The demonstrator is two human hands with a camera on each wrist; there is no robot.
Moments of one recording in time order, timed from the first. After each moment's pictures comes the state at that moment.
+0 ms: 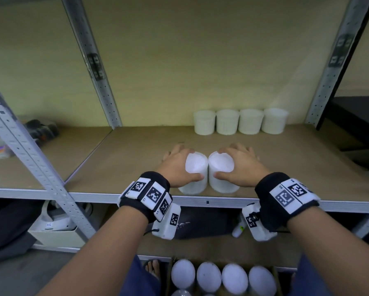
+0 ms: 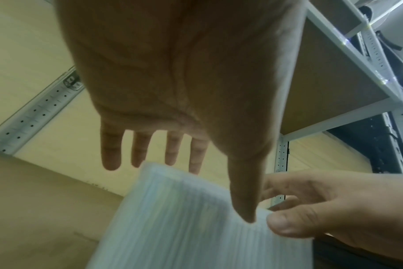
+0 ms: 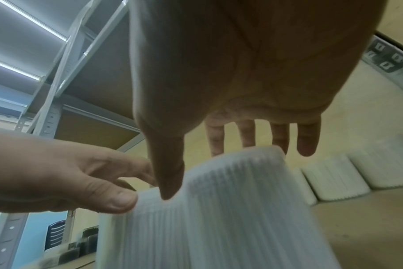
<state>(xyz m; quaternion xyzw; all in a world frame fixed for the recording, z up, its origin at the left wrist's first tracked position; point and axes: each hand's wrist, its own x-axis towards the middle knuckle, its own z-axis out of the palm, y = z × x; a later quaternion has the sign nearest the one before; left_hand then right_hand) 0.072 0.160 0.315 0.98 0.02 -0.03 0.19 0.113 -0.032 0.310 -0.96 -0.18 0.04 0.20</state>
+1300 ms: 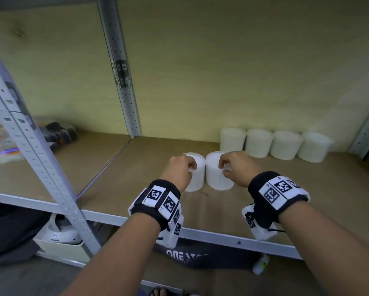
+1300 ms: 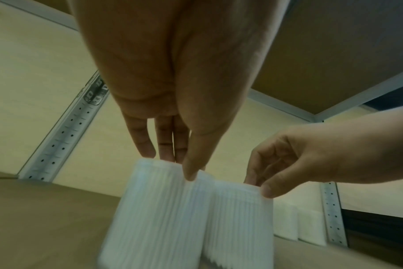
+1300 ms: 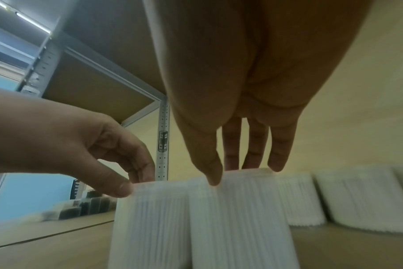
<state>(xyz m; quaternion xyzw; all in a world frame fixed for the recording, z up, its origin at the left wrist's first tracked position) 0.134 0.241 0.305 0.96 0.06 0.12 0.24 0.207 0.068 0.315 -0.95 -0.26 0.01 0.16</state>
